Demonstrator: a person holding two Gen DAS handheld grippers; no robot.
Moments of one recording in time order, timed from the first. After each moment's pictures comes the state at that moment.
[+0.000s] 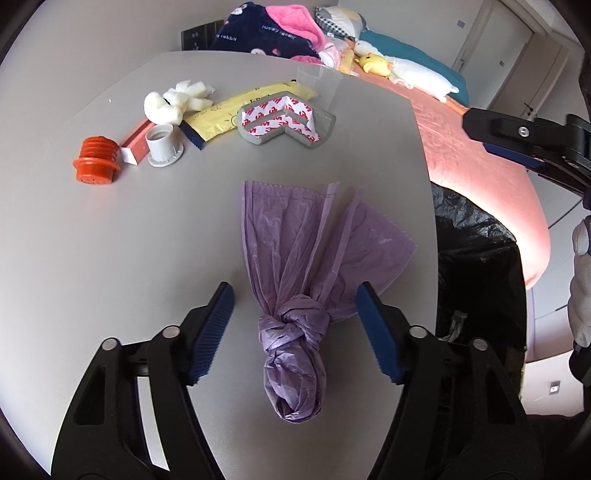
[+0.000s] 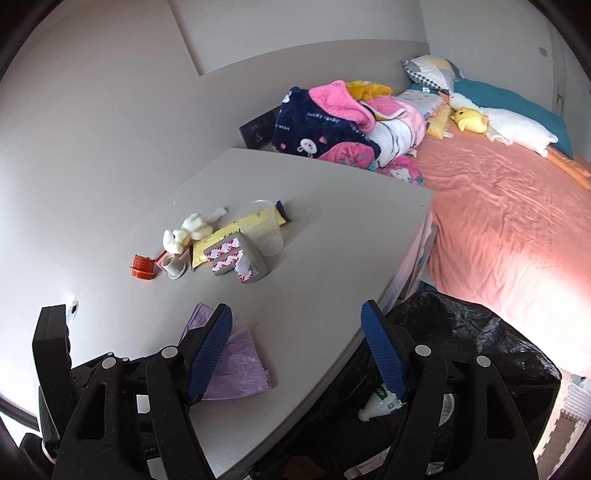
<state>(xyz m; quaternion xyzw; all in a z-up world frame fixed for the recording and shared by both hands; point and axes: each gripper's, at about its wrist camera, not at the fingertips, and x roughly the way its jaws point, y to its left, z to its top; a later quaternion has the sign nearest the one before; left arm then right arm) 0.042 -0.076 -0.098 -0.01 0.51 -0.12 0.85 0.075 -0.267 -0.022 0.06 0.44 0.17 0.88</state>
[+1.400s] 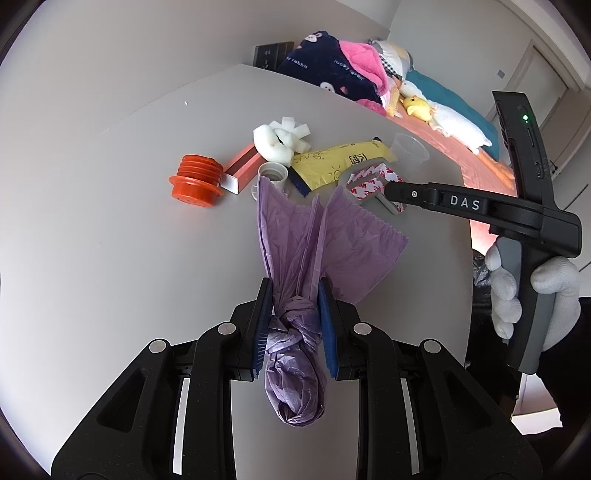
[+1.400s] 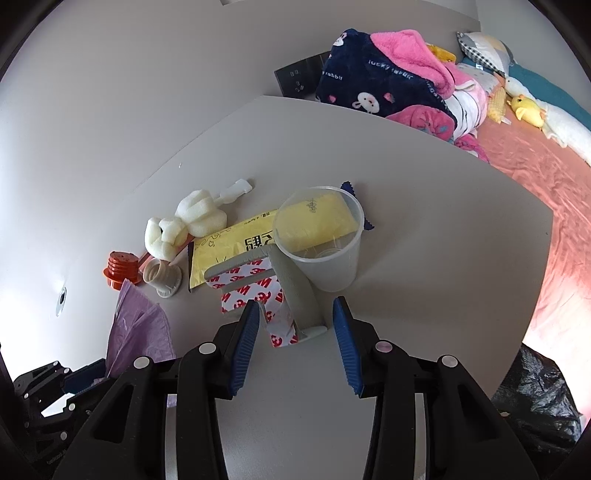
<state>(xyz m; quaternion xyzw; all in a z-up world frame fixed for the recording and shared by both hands) 0.048 -0.001 -0.071 -0.09 0.48 -0.06 0.87 0.168 -0.183 -0.082 0.03 0.50 0.23 0.84</state>
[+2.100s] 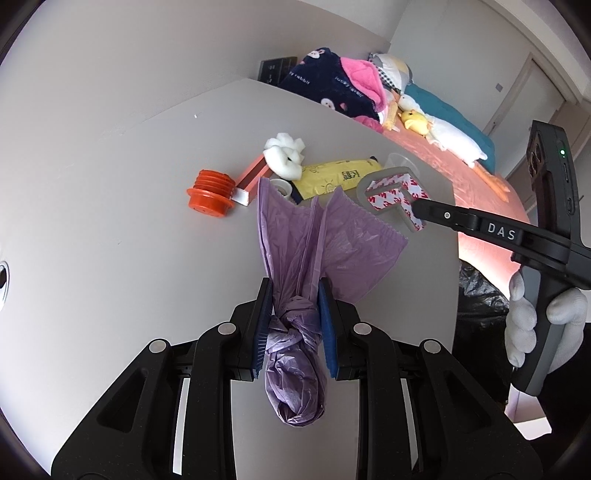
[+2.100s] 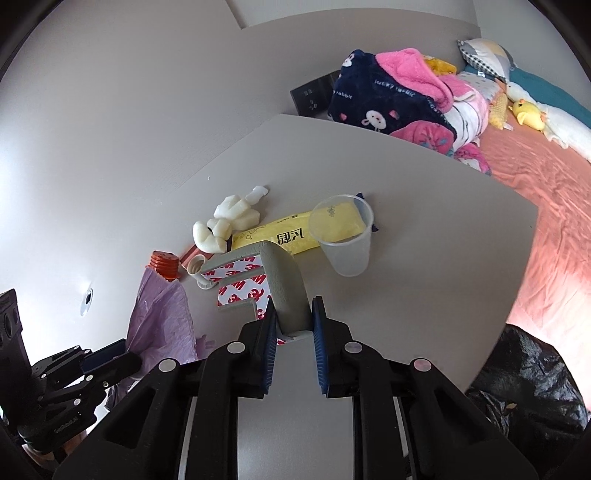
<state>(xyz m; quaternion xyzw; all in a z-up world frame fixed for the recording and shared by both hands) 0.031 0.006 -0.051 -0.10 0.46 -0.06 0.88 0.130 -0.201 -0.045 0.06 0.47 0.25 0.84</state>
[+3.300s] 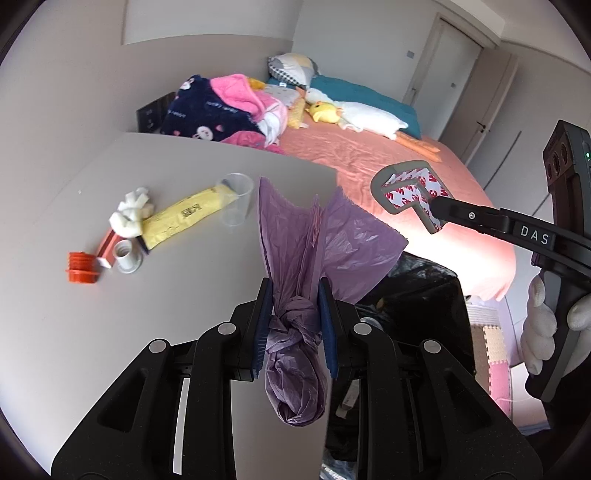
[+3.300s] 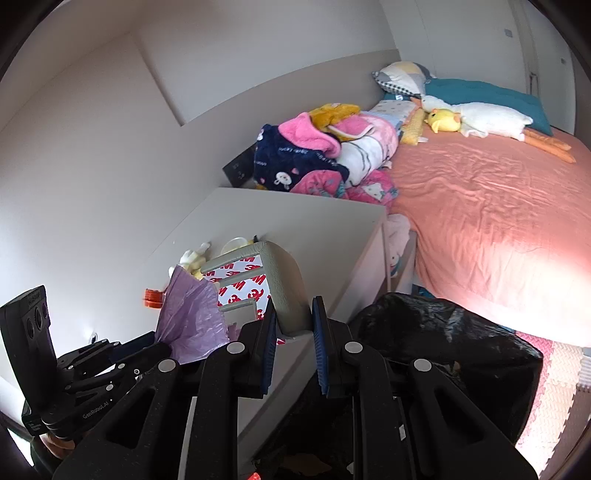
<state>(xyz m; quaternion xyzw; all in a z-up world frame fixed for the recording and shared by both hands) 0.028 -0.120 -0.005 -0.02 0.42 -0.21 0.88 0.039 -0.348 0.020 0.13 0.39 0.13 0.90</state>
